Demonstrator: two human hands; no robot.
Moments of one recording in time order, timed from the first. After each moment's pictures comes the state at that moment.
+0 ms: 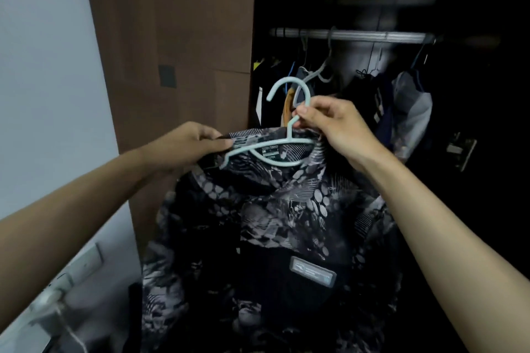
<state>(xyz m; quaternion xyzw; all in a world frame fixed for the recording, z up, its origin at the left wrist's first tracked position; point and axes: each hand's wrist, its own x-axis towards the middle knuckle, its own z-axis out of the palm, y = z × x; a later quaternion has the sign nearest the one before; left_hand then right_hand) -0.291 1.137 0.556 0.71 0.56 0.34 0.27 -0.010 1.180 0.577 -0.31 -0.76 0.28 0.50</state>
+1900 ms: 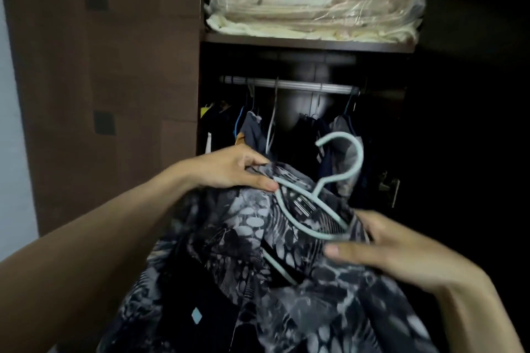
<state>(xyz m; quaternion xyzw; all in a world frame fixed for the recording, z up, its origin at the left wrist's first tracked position) -0.173 1.201 0.613 0.90 0.27 0.23 0.27 0.085 1.049 0.579 -0.46 -0.74 0.38 0.32</state>
